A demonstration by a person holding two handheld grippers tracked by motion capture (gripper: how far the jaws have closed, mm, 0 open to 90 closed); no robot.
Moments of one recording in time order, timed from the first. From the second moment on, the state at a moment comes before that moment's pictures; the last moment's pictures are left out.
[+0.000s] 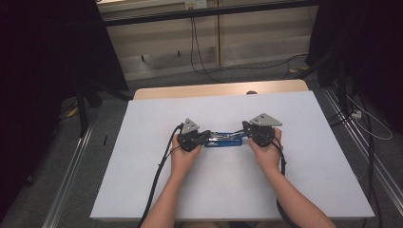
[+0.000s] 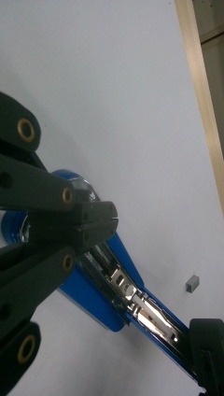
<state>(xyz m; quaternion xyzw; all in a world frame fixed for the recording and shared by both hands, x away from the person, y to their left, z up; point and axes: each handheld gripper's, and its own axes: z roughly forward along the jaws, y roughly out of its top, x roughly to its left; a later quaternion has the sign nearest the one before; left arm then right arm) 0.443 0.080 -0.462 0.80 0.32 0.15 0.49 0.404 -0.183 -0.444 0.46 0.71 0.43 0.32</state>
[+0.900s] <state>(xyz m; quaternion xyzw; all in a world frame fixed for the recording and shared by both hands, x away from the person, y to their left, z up) 0.442 0.081 -0.457 0.78 0.33 0.14 0.51 0.405 -0.204 -0.451 0.46 0.72 0.42 0.30</state>
